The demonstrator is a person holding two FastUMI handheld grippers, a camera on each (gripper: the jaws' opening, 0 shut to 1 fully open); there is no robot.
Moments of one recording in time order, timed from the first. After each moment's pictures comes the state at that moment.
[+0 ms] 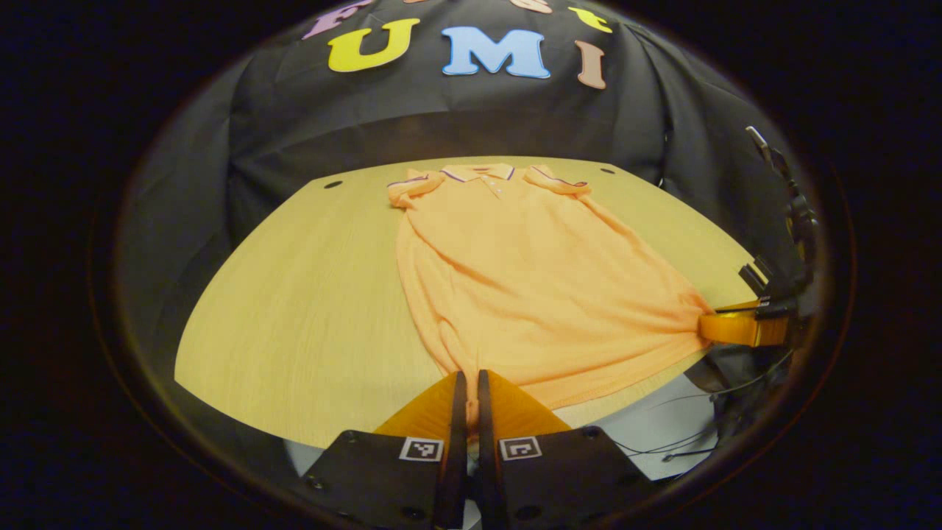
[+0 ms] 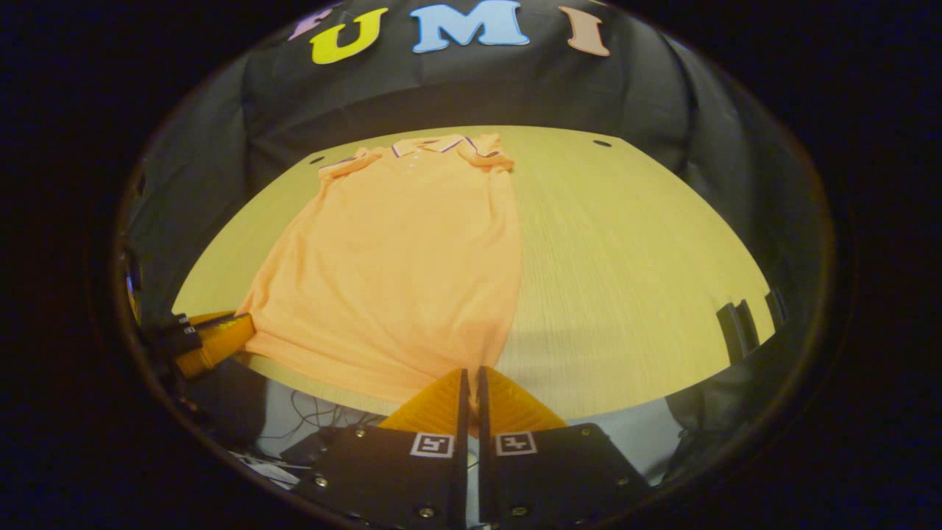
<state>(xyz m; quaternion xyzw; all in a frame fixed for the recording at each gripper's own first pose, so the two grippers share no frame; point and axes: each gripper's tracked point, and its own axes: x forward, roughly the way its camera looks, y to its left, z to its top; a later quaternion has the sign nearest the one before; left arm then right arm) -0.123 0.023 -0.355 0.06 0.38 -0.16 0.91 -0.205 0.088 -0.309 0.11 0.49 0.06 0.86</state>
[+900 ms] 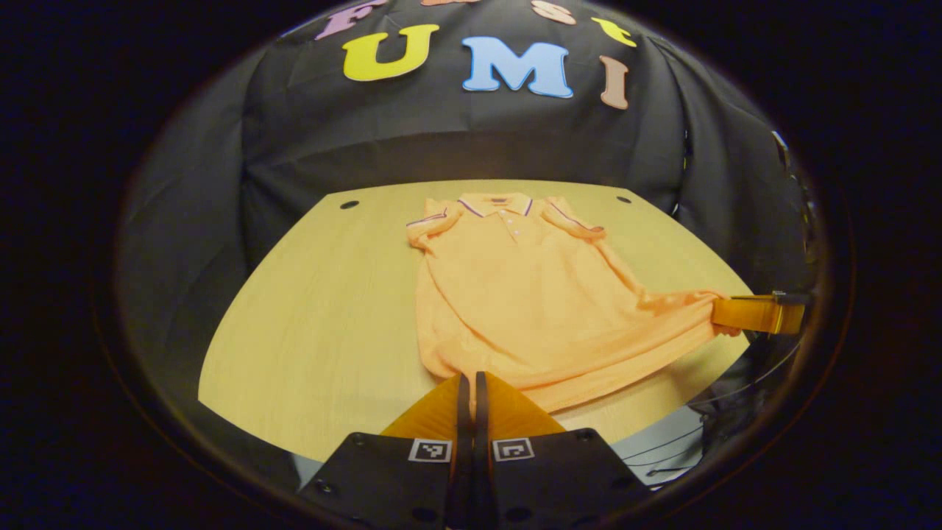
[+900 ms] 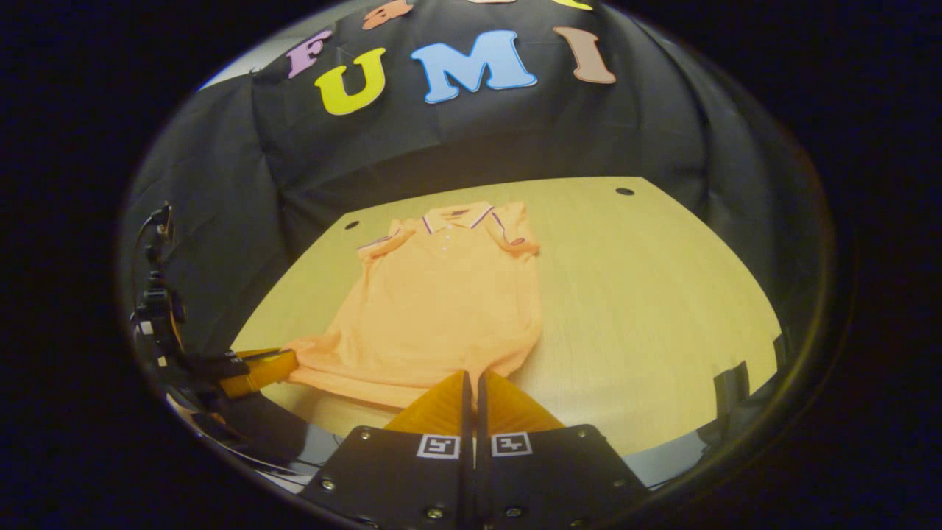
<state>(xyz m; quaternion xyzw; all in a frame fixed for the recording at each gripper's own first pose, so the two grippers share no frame) -0.063 0.022 -0.273 0.03 0.36 -0.13 0.92 -0.123 0.084 -0.211 0.14 0.39 0.13 0.90</state>
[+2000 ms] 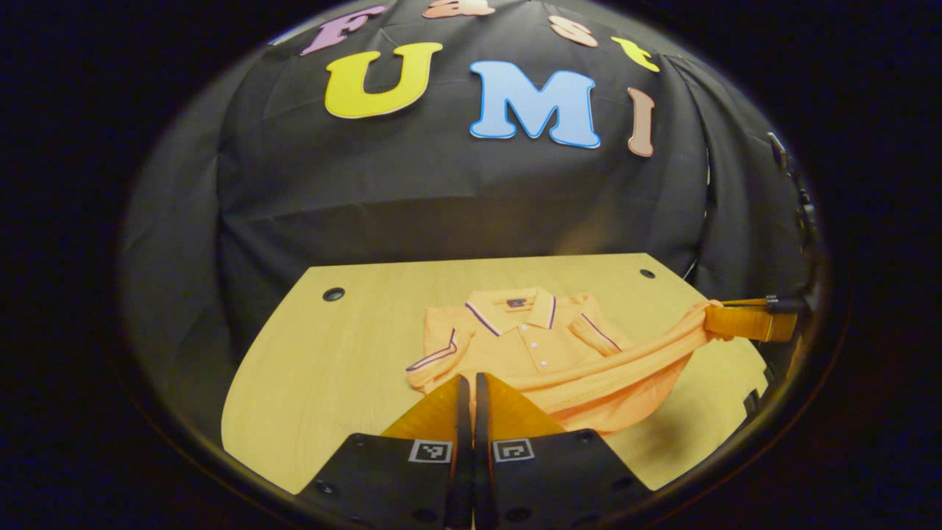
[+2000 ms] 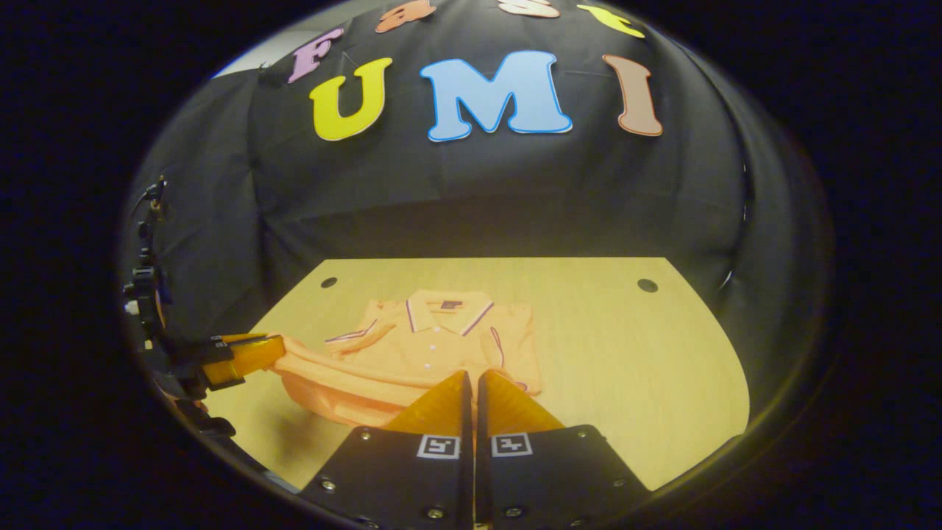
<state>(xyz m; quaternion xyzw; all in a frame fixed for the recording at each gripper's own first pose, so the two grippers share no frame) 0.165 -0.008 -0.210 0.02 0.29 -0.15 0.95 0.084 0.087 -0.168 0.10 0.34 0.11 0.93</state>
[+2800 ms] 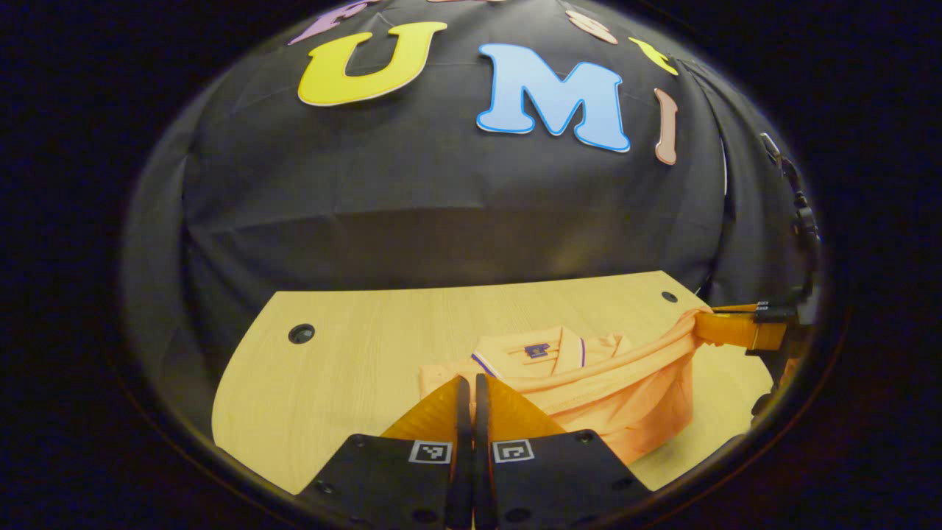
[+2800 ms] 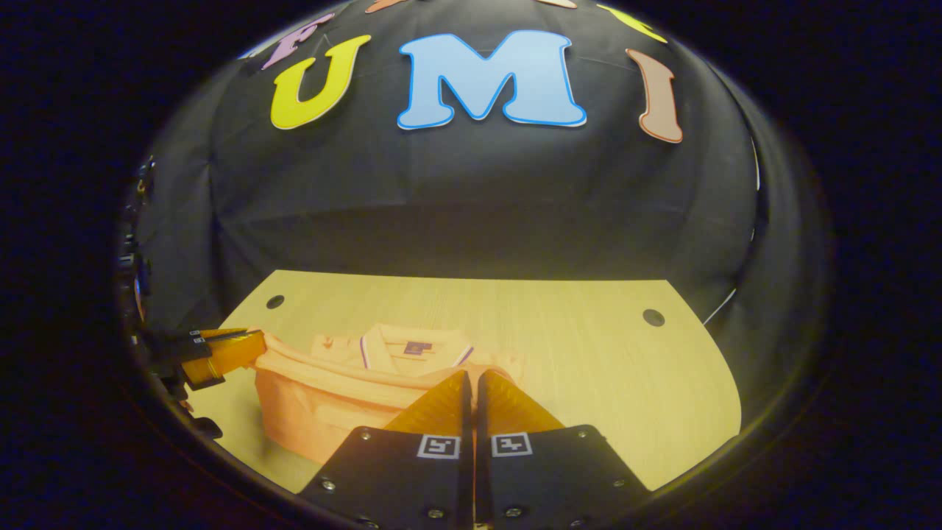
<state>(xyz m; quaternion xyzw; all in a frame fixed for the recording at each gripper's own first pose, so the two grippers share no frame) 0.314 -0.026 -0.243 0.02 0.28 -0.17 0.94 0.221 0.101 -0.204 0.06 0.34 0.06 0.94</state>
